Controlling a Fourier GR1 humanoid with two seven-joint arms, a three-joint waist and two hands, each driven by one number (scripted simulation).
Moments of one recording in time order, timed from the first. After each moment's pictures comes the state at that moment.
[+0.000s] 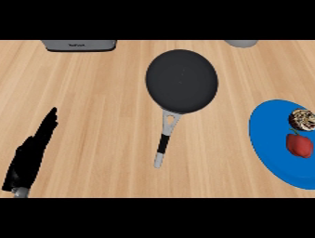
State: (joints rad) left arm 0.02 0.55 -0.31 -1.54 0.17 0.33 0.08; right arm 0.35 -0.67 -0.19 -1.64 0.01 -0.59 0.41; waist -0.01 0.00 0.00
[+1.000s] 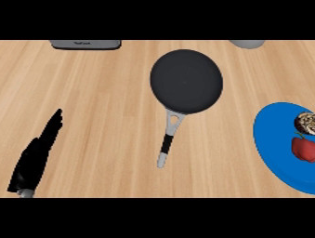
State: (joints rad) left arm 0.04 0.48 -0.28 -1.56 0.10 0.29 0.08; right arm -0.04 -0.90 -0.06 -1.65 -0.05 -0.12 0.99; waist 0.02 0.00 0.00
